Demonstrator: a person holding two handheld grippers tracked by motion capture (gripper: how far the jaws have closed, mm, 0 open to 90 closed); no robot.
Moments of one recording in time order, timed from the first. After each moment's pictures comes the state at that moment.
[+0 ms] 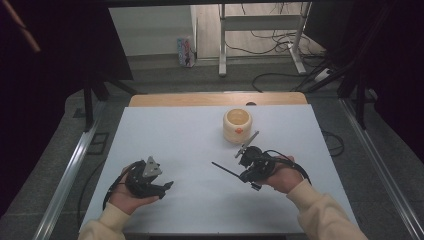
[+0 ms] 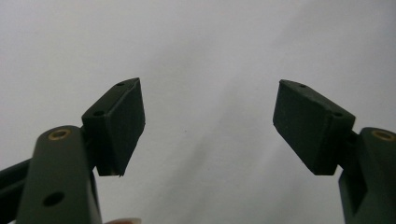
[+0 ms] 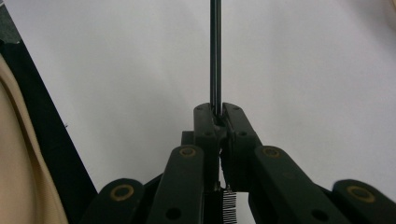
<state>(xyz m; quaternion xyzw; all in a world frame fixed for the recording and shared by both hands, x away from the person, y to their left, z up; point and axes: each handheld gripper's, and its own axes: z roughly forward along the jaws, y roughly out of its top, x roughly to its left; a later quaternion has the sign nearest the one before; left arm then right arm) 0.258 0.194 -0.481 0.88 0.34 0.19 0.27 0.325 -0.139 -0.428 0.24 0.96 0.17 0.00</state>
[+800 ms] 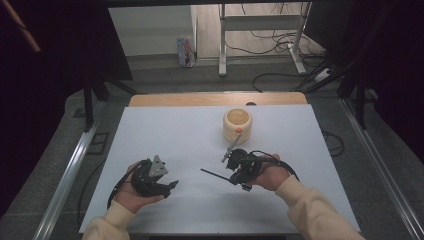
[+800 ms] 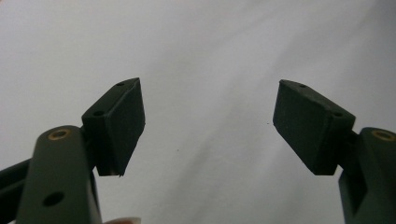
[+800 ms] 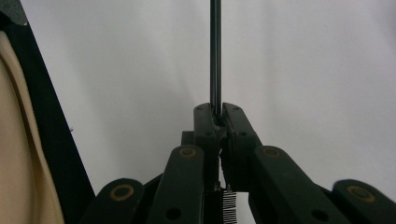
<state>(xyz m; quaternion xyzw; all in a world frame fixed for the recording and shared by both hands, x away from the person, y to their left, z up) 0.260 0.180 -0.478 0.89 0.32 0.20 0.27 0.326 -0.106 -0.438 0.18 0.97 0.15 -0.01</state>
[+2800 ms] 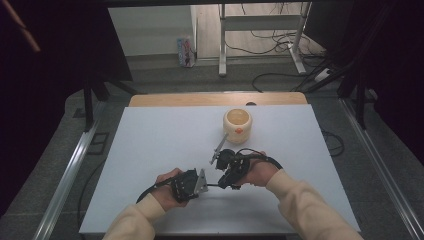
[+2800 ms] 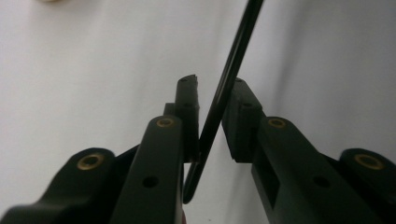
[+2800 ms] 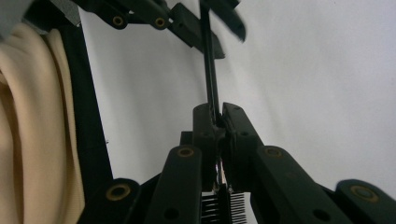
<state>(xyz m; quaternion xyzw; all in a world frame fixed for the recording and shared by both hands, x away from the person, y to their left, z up) 0.264 0.083 -0.496 0.95 0.11 0.20 0.22 0.332 -0.080 -0.443 0.12 0.98 0.16 -0.08</state>
